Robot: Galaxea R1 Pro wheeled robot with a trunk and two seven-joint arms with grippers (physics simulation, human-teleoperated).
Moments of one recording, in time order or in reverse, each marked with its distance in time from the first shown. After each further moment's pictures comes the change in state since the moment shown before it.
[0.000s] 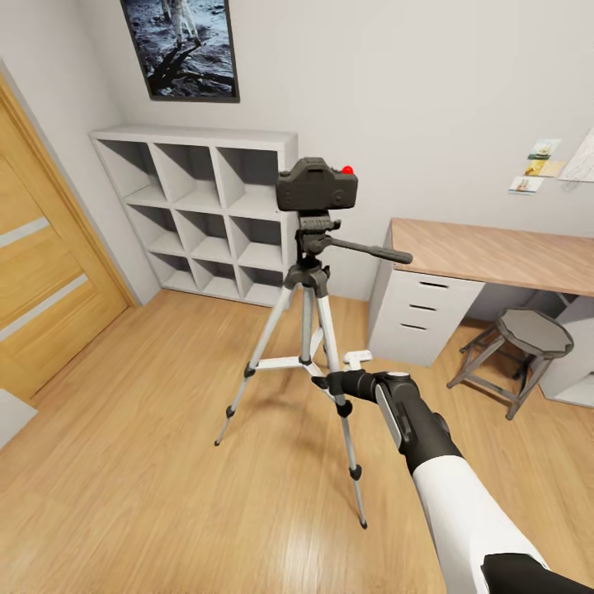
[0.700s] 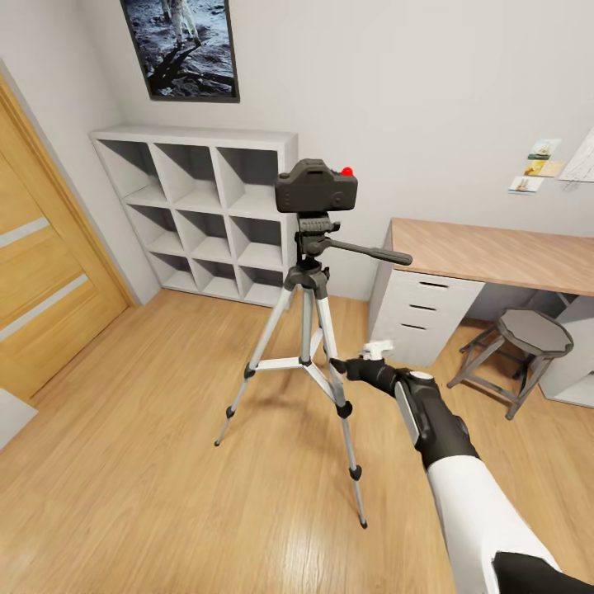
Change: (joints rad) left arm 0.000 0.000 0.000 0.000 0.000 0.000 0.000; right arm 0.000 -0.035 -0.113 -0.014 -0.011 -0.177 0.021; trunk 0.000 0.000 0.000
